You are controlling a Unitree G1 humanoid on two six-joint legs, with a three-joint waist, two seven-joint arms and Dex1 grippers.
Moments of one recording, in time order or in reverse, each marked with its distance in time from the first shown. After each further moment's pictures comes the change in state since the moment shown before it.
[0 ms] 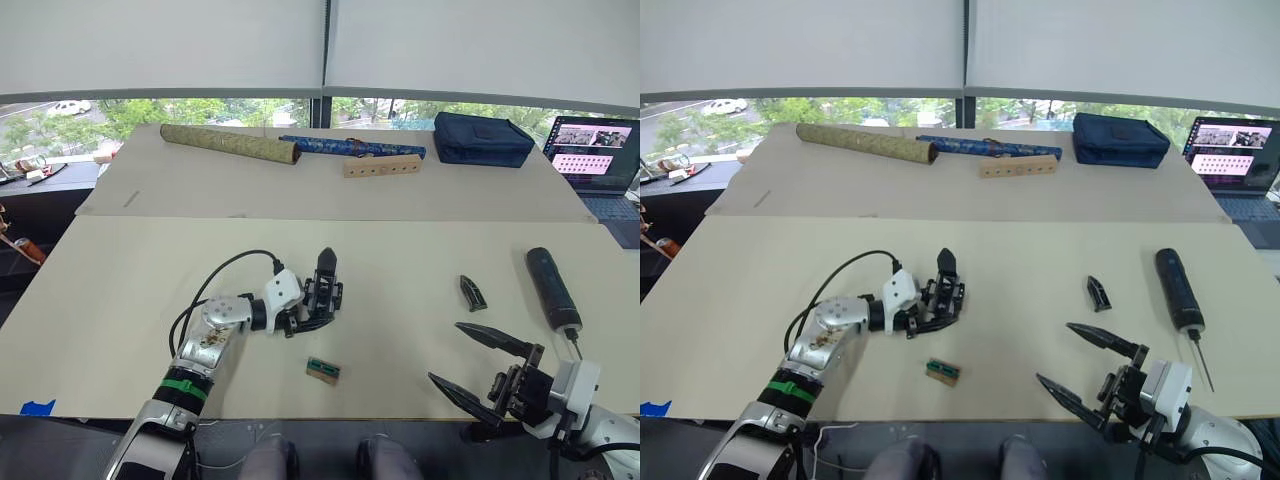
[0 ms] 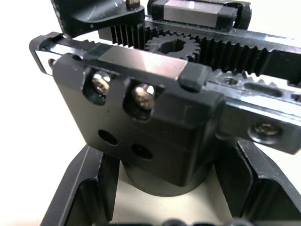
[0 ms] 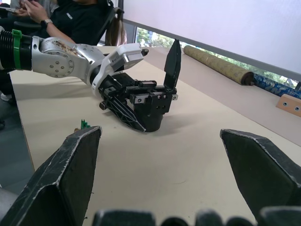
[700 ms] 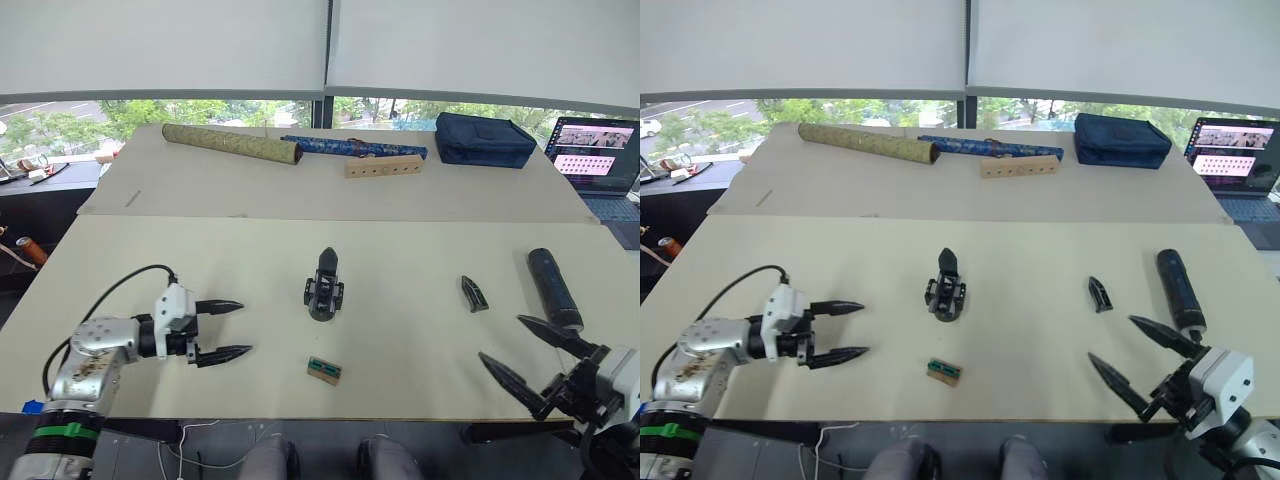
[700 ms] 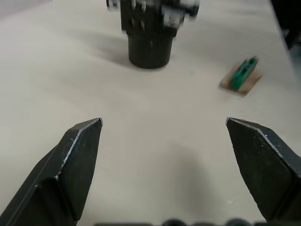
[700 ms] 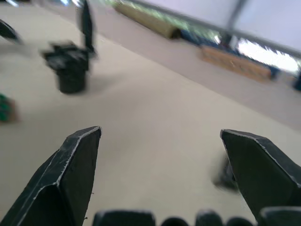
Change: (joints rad) left arm 0.291 0.412 0.322 -0.252 -0.392 0.073 -0.348; right arm 0.121 -0.082 -0.250 -0.043 0.015 0.239 -0.239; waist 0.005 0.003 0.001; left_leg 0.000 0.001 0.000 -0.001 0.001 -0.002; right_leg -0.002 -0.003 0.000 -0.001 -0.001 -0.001
